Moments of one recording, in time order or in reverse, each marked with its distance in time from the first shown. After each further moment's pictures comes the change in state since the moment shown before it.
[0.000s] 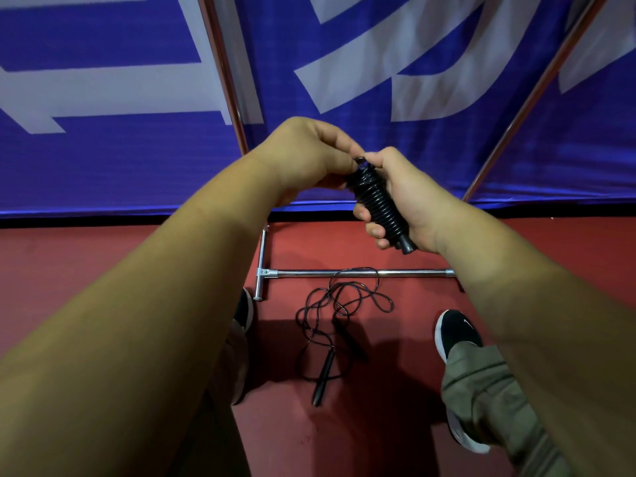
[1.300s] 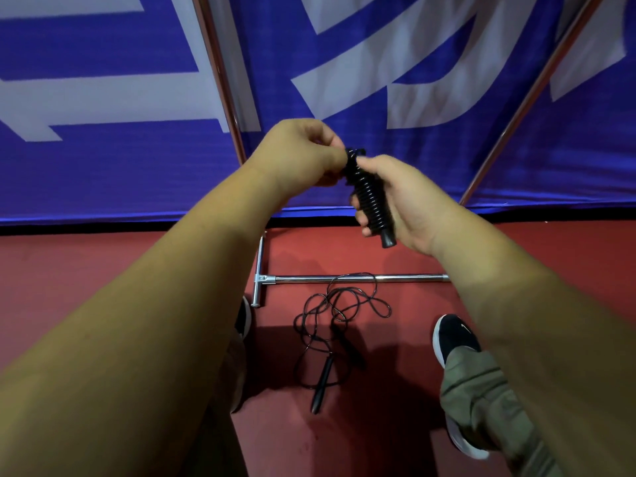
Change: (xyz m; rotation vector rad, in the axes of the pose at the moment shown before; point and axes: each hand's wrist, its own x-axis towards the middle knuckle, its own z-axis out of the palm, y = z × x) left_hand 0.003 0.004 -0.003 0.078 0.173 0.010; right_hand 0.005 -0.002 0.001 0.065 0.067 -0.159
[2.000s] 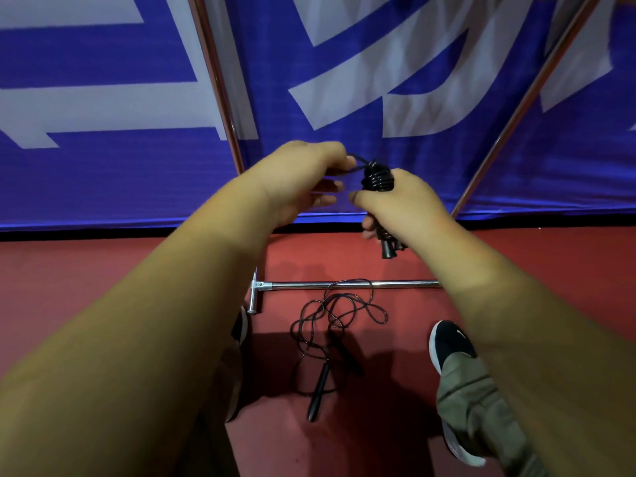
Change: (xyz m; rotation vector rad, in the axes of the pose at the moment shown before) left_hand -0.002 0.005 0.009 -0.272 -0.124 -0.236; right_hand -0.002 -0.008 -0.001 -0.611 0.352 -0.050
